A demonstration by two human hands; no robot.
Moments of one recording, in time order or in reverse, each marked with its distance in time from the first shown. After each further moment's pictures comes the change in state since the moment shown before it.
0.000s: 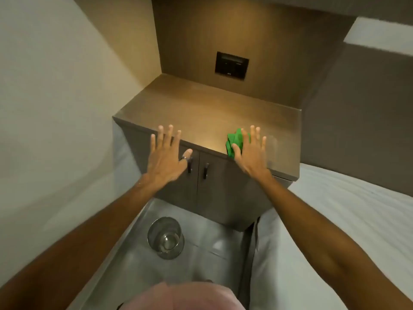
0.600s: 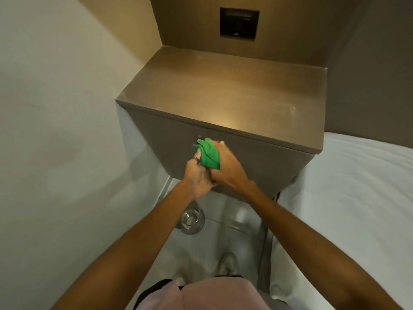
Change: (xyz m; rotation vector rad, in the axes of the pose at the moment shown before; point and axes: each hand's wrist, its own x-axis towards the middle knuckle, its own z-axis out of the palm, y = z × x) left_hand -0.042 0.063 0.088 -1.974 -0.571 -0.894; right_hand -0.081 -0.055 0.060 0.635 -0.348 -0.089
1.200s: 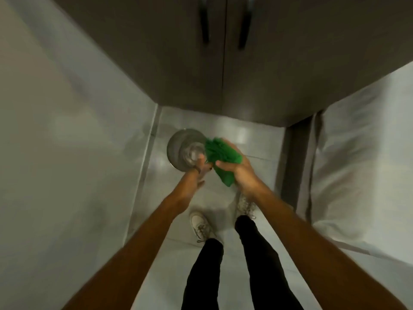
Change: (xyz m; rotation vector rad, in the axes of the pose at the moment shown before) left_hand 0.071 -0.137 -0.246 0.563 0.158 -0.256; right_hand -0.053 0.173 0.262 0.950 0.048 0.692
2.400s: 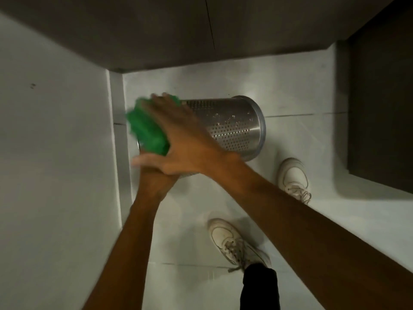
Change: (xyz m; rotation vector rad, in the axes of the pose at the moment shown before) left_hand 0.263 -0.140 -0.088 0.112 0.520 0.927; right_hand 0.240 0.180 0.063 -0.891 -0.081 -0.538
